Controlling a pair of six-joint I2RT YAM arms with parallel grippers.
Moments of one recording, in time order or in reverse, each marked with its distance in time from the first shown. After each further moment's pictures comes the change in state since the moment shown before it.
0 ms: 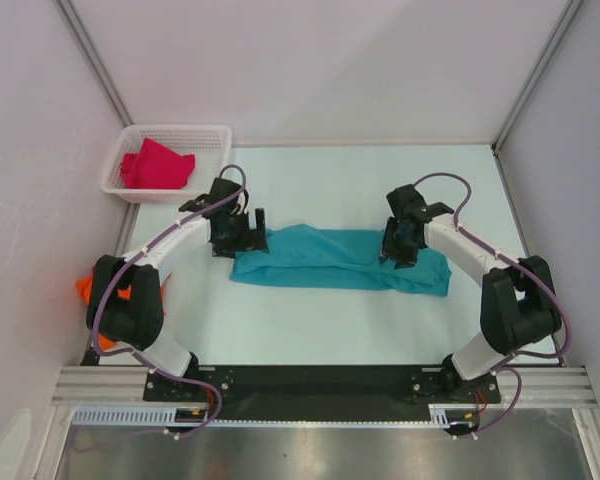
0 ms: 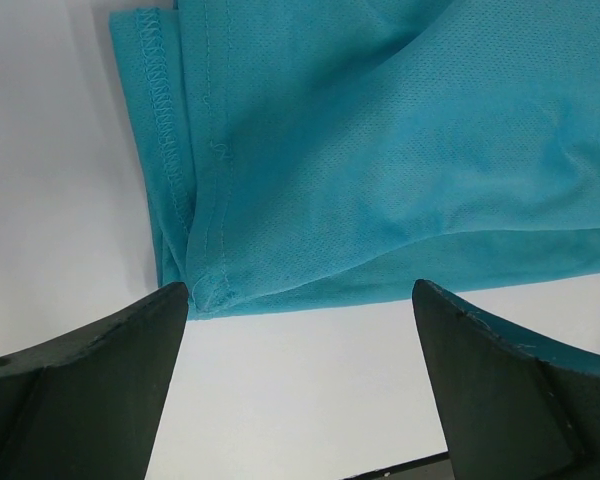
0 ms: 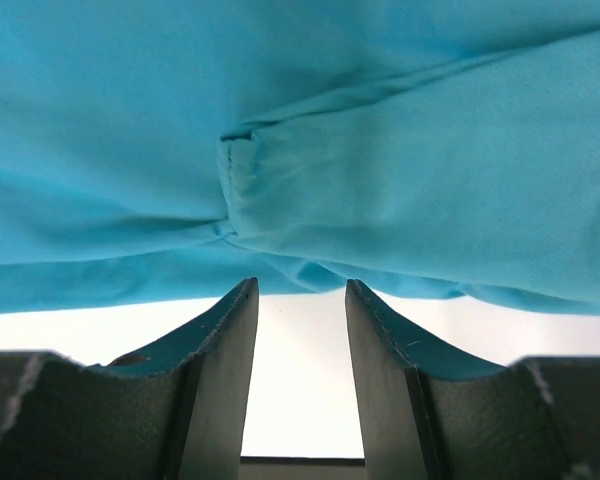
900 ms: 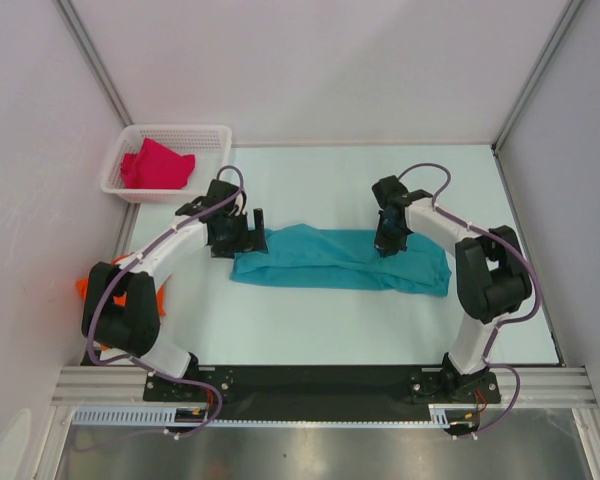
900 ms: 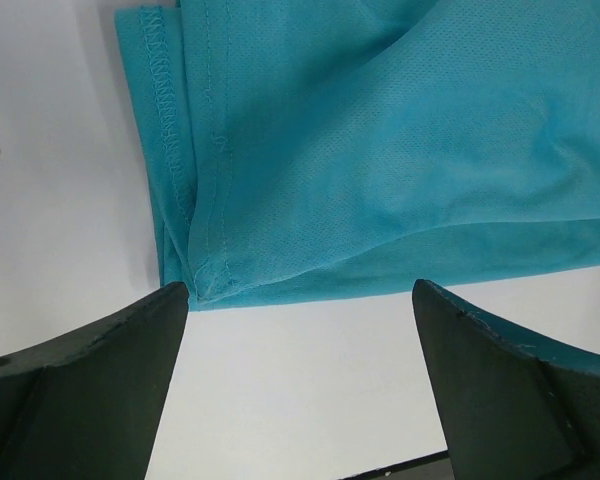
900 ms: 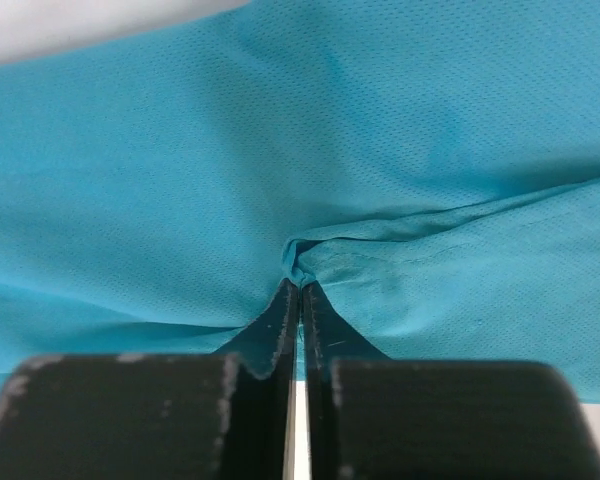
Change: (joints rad) left arm 0.000 -0.046 -0.024 0.009 0.002 0.001; right arm 0.013 0.225 0.157 0.012 0.068 -0.032
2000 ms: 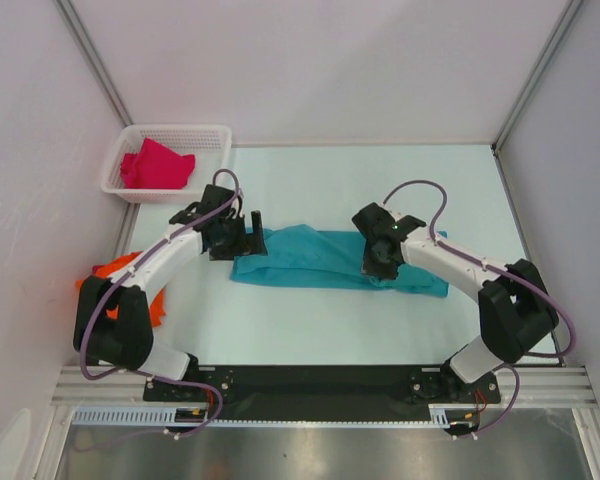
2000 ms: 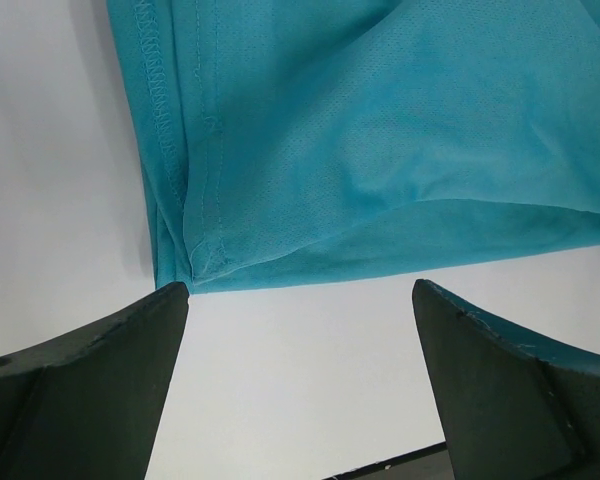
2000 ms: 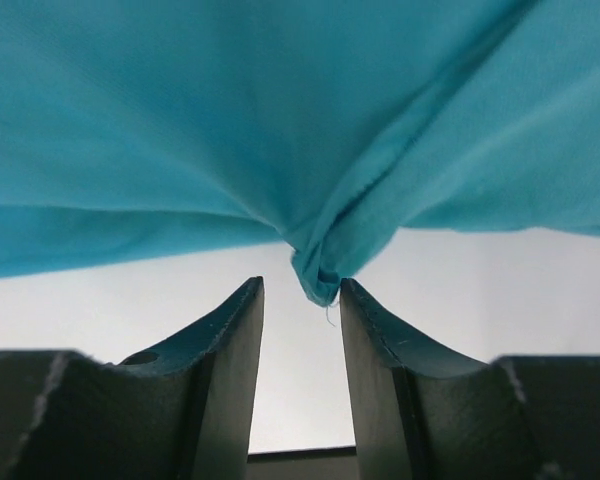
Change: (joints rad) left arm 0.000 -0.081 -0.069 0.030 0.020 -0.001; right arm 0.237 -0.267 -0.204 -0.059 0.100 0.202
